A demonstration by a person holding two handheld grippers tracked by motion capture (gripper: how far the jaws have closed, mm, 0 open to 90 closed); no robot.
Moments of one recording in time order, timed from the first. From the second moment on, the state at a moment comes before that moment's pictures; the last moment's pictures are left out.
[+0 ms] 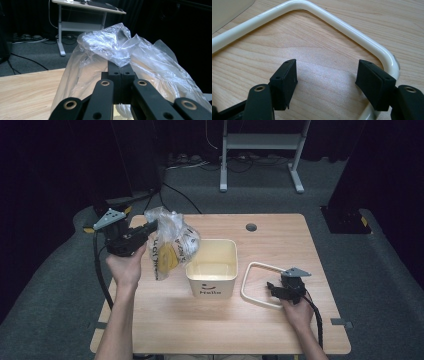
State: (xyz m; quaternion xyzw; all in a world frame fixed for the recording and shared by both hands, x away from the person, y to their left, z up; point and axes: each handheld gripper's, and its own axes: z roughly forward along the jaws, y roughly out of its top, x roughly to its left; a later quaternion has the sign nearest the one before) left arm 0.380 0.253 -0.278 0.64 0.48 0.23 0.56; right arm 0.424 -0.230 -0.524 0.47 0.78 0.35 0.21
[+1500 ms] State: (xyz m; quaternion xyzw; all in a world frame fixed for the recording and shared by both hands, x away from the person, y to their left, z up) left arm 0.385 0.270 -0.308 0.64 0.52 0.24 0.52; right arm 0.424 -0.230 -0.524 0.47 0.78 0.35 0.21
